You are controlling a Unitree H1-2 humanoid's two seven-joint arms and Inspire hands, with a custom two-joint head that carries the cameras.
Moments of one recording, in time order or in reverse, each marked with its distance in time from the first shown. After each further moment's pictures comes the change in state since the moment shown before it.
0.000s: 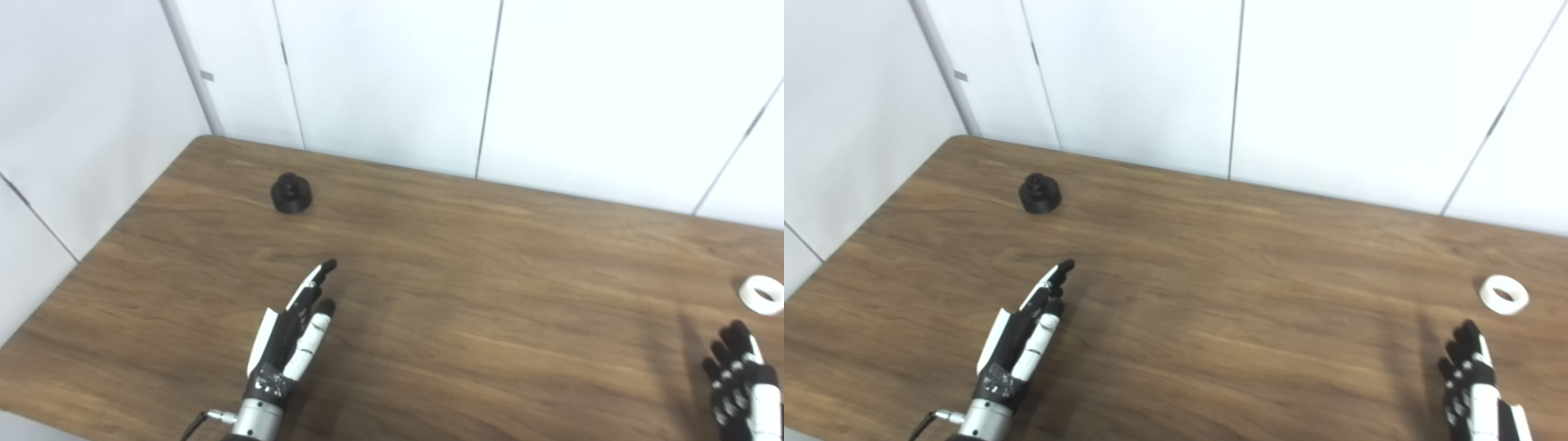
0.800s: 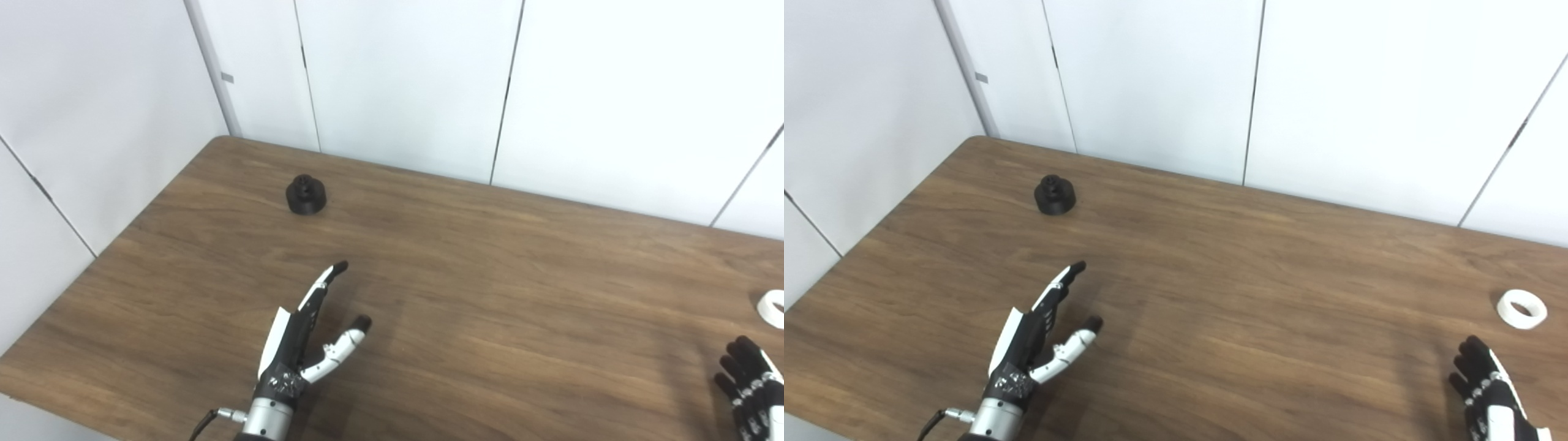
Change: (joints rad) left arm 0.002 0.000 0.000 -0.044 0.112 0.100 0.068; right arm -0.002 -0.002 0.004 0.035 -0.056 -0.064 -0.024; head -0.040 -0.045
